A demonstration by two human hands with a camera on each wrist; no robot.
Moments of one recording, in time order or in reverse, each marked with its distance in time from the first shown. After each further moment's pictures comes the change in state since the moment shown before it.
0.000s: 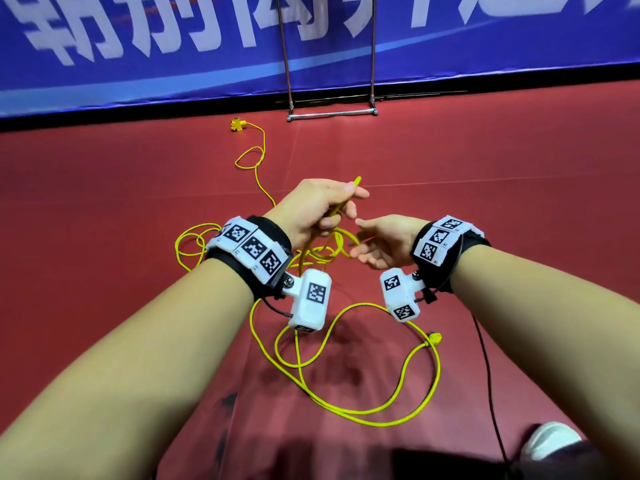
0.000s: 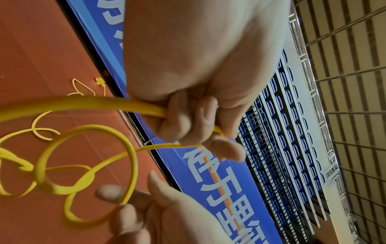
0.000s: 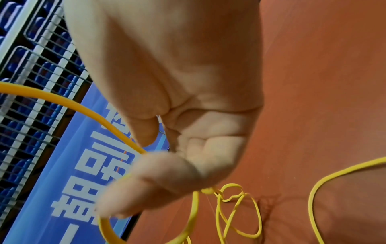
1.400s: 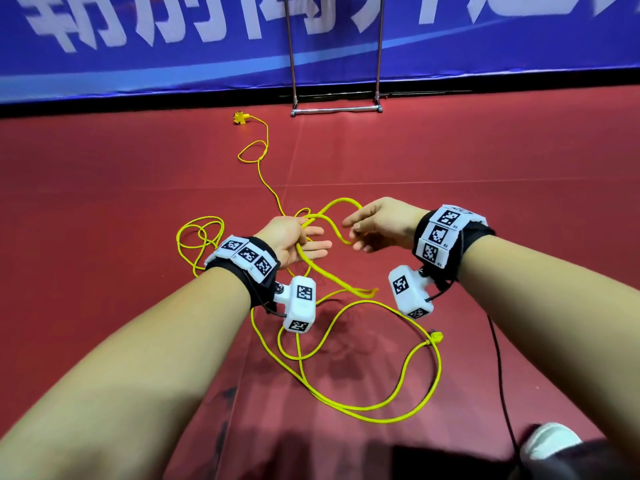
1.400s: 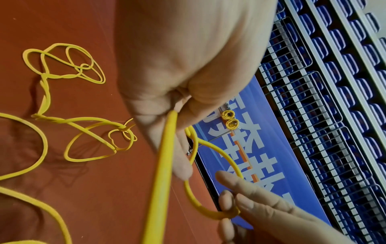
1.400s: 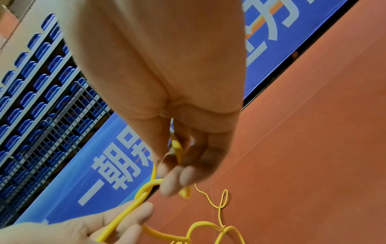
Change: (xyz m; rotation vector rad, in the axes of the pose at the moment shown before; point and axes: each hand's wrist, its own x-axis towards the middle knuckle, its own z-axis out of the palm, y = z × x) left_hand 0.005 -0.073 -0.040 -0.326 0.332 -0.412; right_hand -0.004 -0.009 0.013 -0.338 0.113 -0.381
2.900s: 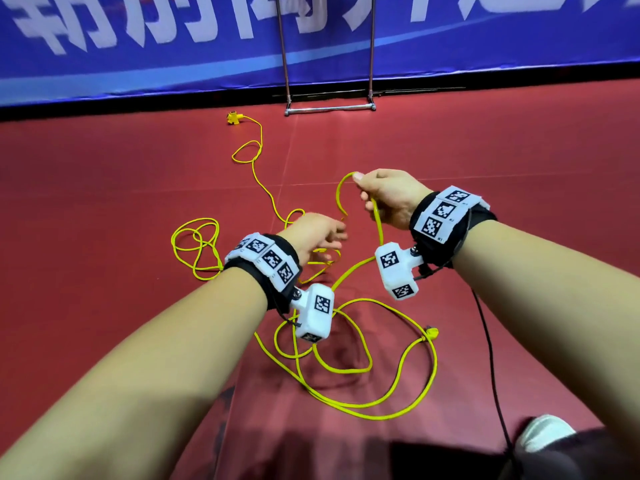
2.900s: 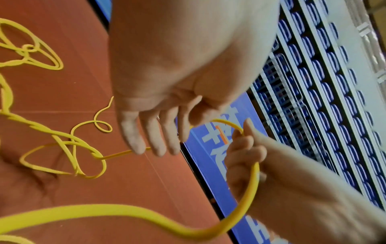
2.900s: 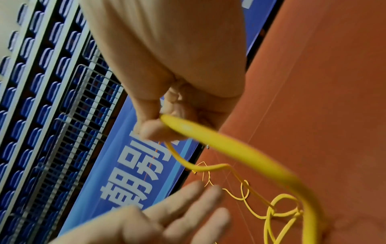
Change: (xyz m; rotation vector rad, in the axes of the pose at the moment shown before) left_hand -0.012 0.000 0.049 0.415 -0.098 0.068; right_hand 0.003 -0.022 -0.016 0.345 0.259 -0.096
